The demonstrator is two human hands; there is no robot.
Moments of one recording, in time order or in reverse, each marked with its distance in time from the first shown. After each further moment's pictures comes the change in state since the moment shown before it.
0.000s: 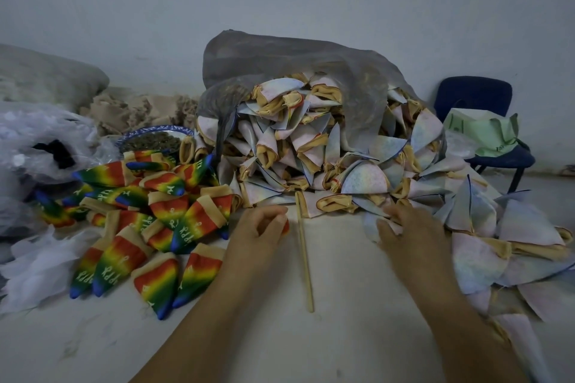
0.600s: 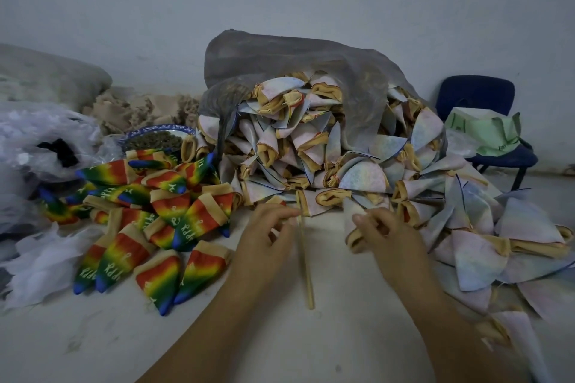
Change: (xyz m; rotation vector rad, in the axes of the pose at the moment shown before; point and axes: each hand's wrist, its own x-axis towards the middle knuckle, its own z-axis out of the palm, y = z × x) left_hand -0.016 0.011 0.004 0.150 -0.053 0.257; right_hand -0.007 -0.016 0.008 0.496 -0.125 -0.032
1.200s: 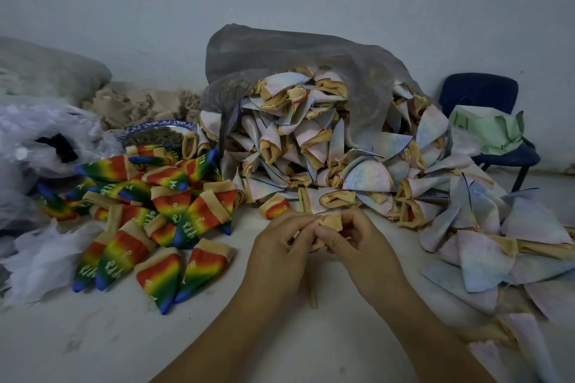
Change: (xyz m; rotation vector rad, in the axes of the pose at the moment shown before) left_hand -0.010 0.009 0.014 -0.007 0.029 0.100; right_hand -0.019 -0.029 0.030 0.515 -0.233 -0.014
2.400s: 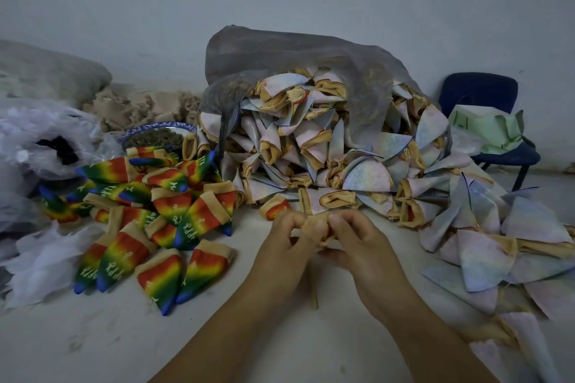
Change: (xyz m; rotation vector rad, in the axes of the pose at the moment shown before) left_hand 0.003 -0.003 0.002 -0.268 -0.153 -0.266; right_hand -0.004 -0.004 0.002 0.303 0.012 0.115
